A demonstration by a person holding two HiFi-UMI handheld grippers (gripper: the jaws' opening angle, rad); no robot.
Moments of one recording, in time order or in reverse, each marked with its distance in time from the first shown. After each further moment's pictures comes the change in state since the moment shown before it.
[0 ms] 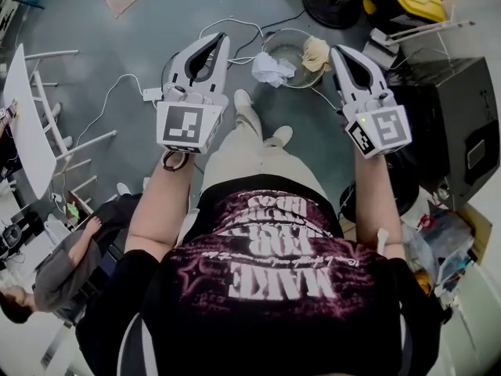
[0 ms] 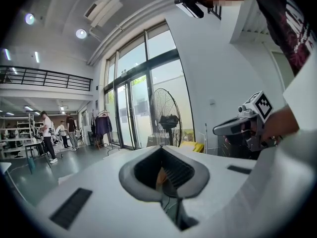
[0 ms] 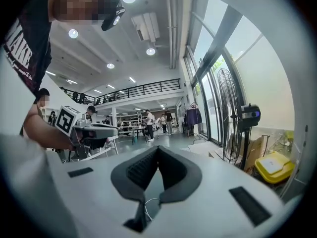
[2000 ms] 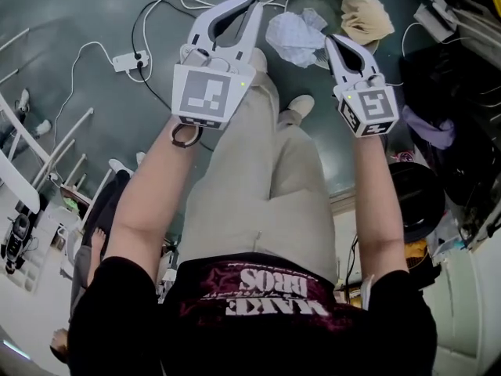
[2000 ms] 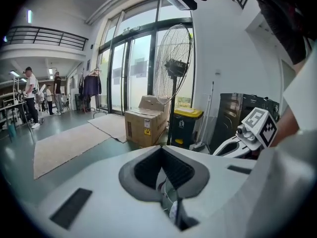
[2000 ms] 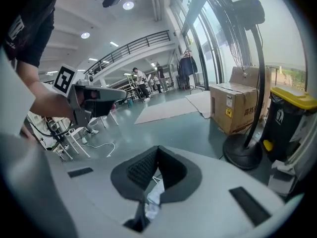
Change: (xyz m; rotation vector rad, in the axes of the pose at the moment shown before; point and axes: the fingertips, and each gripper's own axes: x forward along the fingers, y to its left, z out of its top) left arm 0.193 0.069 -0.381 -0.150 0.266 -0.171; right arm 0.212 -0.042 -0.436 0.162 0.474 -0.012
